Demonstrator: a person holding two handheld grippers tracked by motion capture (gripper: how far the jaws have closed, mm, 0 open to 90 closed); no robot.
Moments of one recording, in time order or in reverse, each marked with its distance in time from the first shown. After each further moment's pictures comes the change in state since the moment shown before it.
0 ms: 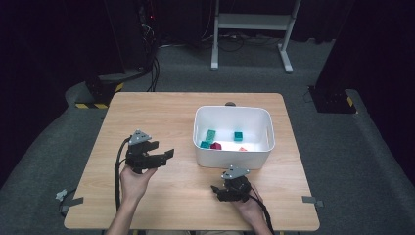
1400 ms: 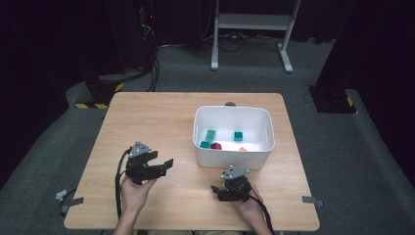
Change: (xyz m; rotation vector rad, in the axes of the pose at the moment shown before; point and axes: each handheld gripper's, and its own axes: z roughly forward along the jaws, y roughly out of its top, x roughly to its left) left arm -0.006 -0.030 0.000 0.013 0.021 -0.001; right arm 0.000 0.000 0.000 0.000 -0.001 -0.001
